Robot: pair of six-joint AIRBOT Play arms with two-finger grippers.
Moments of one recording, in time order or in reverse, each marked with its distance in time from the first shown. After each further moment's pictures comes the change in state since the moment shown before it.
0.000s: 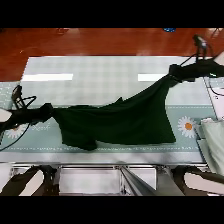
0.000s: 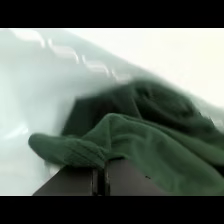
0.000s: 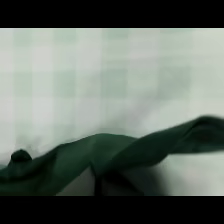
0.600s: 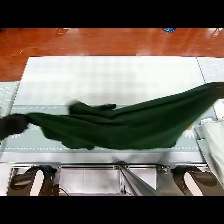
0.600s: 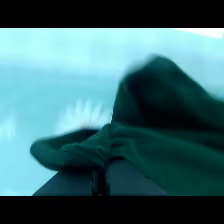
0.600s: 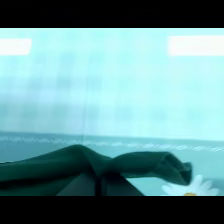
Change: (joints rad) left arm 0.011 0.588 0.194 0.216 -0.542 -0.069; right arm 0.001 0.835 -0.146 -0.289 0.289 0.125
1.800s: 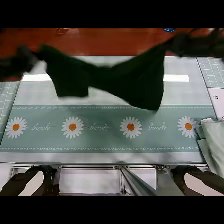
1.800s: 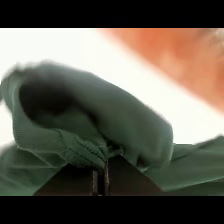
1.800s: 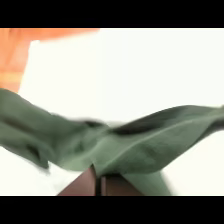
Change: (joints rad) left arm -0.054 -0.555 0.345 -0.509 0.557 0.110; right arm 0.052 -0.595 0.291 0.609 -0.286 -0.222
